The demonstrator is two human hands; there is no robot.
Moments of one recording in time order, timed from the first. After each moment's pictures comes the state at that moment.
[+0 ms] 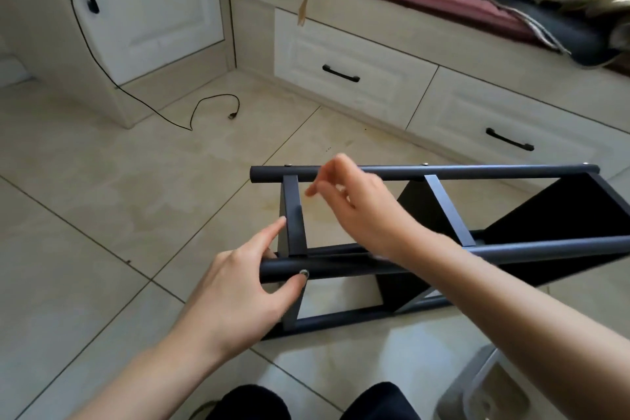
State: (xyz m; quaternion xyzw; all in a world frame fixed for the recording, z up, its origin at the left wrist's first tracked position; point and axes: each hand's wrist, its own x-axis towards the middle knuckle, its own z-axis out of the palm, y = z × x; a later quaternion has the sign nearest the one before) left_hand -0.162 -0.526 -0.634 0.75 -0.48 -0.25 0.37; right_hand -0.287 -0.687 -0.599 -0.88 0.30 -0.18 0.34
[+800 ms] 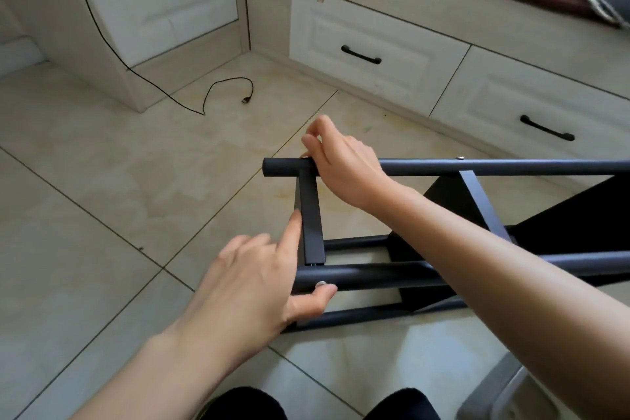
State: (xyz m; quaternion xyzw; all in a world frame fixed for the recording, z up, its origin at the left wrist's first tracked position) left_hand -0.155 -0.542 -0.625 0.79 -0.61 -0.10 0.02; right_hand -0.216 -0.729 -0.627 -0.90 0.35 -0.12 0.22
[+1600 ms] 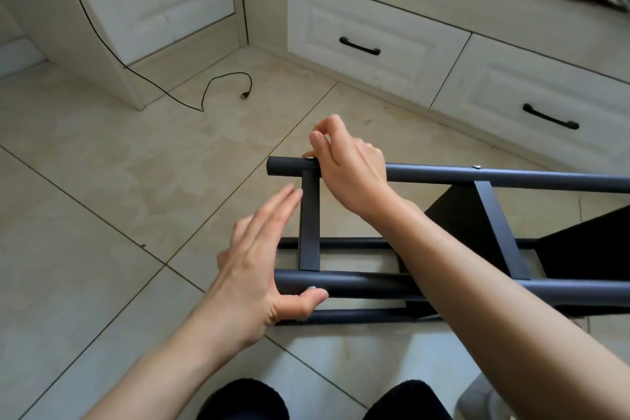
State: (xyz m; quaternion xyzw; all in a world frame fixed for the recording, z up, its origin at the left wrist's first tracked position) left_hand -0.148 -0.537 -0.665 0.70 -0.58 -0.24 0.34; right_hand -0.227 -0.720 -0.633 -0.87 0.41 -0.17 0.21
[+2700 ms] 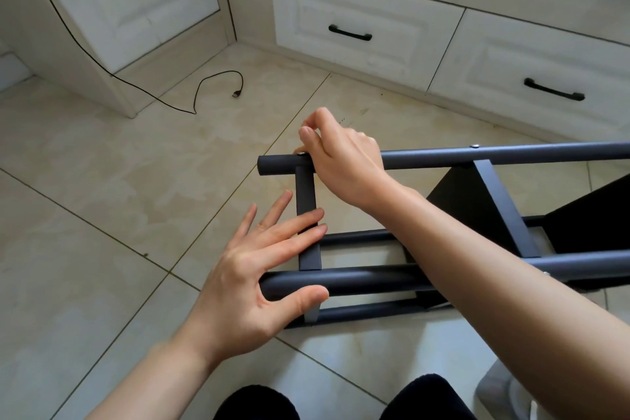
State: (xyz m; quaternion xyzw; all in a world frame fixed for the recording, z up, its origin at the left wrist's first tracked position) left_hand -0.138 -0.540 -0.678 0.60 -0.66 -0.18 0.41; right_hand -0.225 -0.720 -0.631 -0.87 0.40 -0.16 0.24
